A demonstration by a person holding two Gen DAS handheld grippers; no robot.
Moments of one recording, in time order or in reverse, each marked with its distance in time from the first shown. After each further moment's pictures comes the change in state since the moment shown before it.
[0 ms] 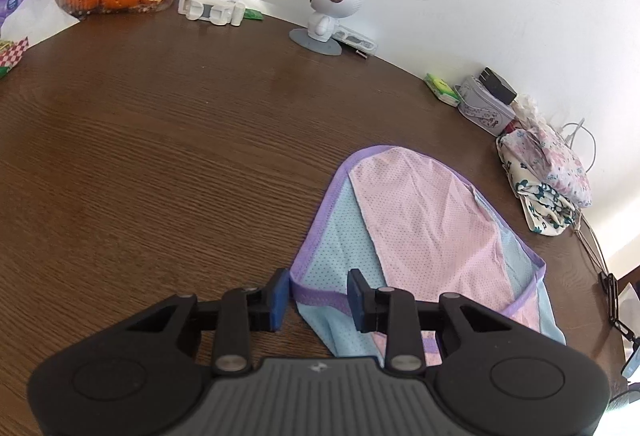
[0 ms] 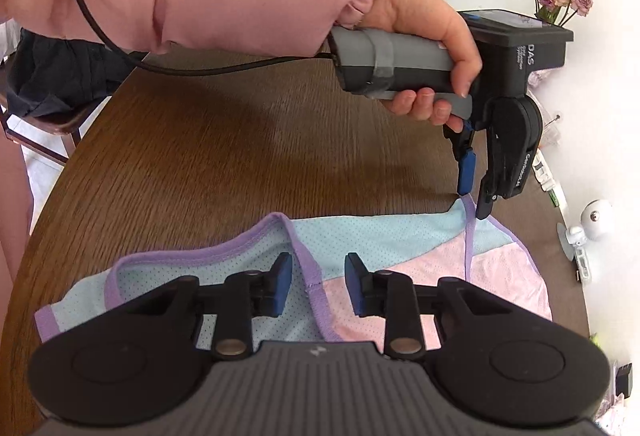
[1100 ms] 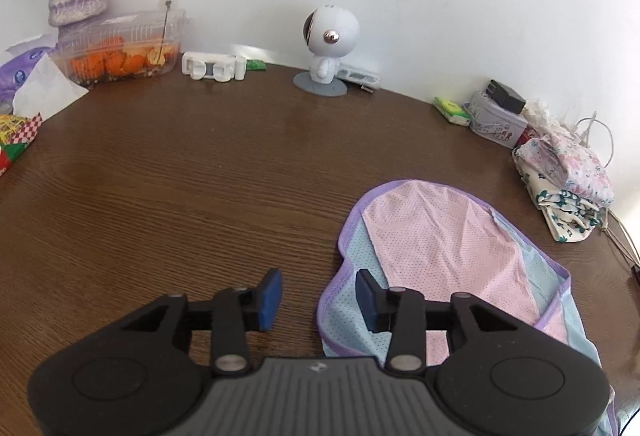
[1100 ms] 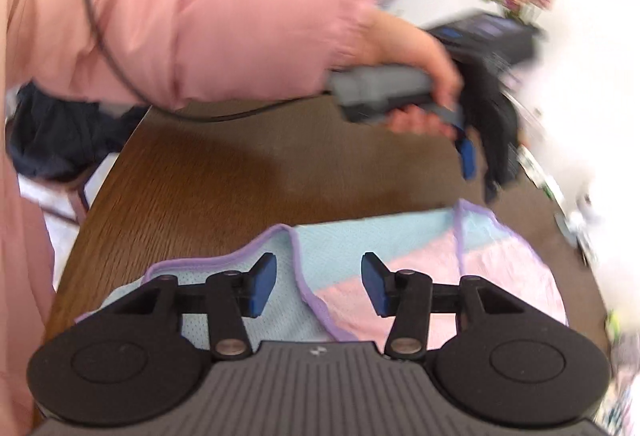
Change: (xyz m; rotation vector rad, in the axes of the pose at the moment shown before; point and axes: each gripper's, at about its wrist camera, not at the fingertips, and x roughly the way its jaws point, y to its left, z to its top) left arm -0.022 -0.025 0.006 0.146 -0.119 0.081; right arm -0.042 -0.010 -0.029 0.228 -0.135 0.005
